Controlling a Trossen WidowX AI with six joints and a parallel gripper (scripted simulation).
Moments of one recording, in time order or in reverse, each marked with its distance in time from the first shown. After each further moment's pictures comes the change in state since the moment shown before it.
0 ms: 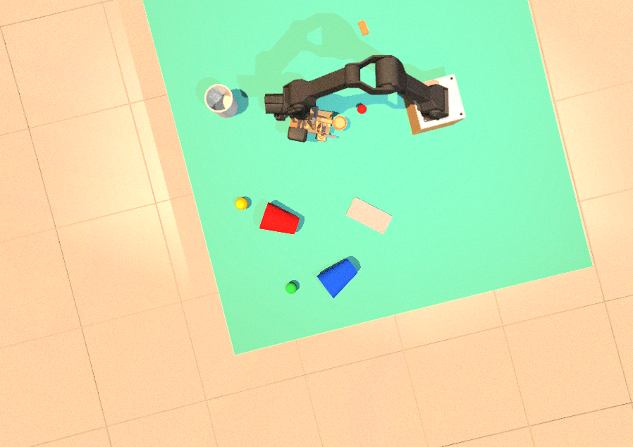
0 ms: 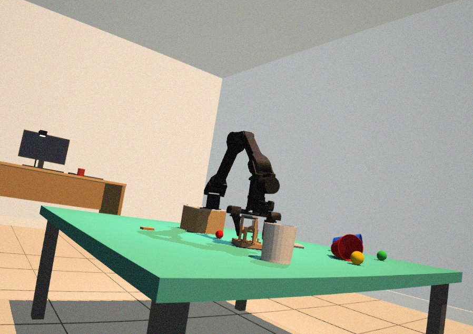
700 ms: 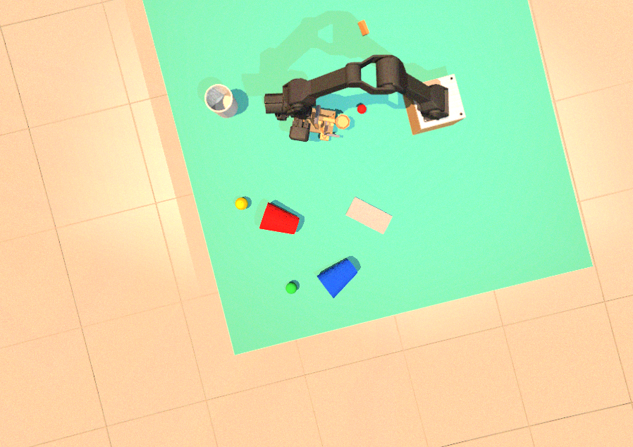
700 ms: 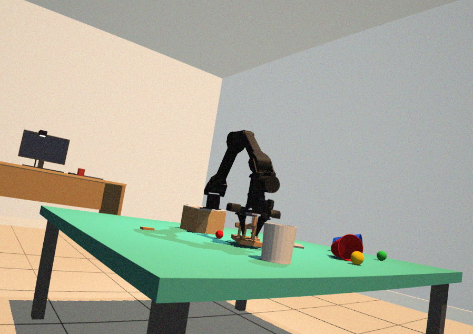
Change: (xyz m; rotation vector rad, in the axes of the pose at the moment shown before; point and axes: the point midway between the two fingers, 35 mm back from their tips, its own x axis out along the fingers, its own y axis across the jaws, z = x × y) arm -0.012 -0.001 -0.006 -0.004 0.036 -0.006
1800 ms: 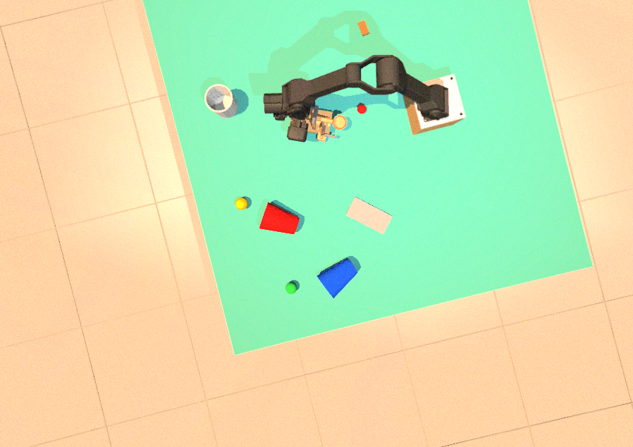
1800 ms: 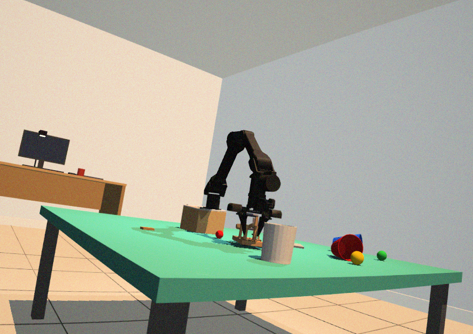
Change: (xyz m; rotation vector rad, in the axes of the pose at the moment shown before) arm 0.002 0.002 0.007 0.000 -0.031 0.006
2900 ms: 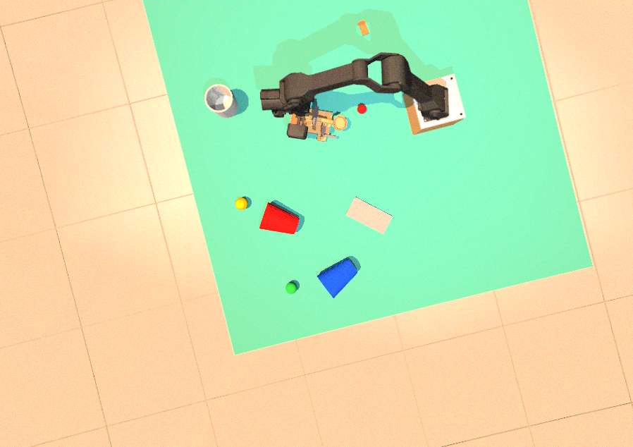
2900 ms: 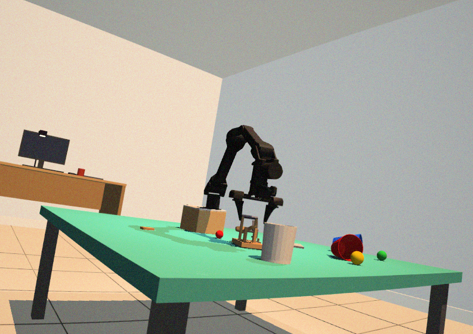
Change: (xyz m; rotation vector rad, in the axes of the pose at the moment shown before) arm -0.046 0.000 -0.004 -0.006 0.033 -0.006
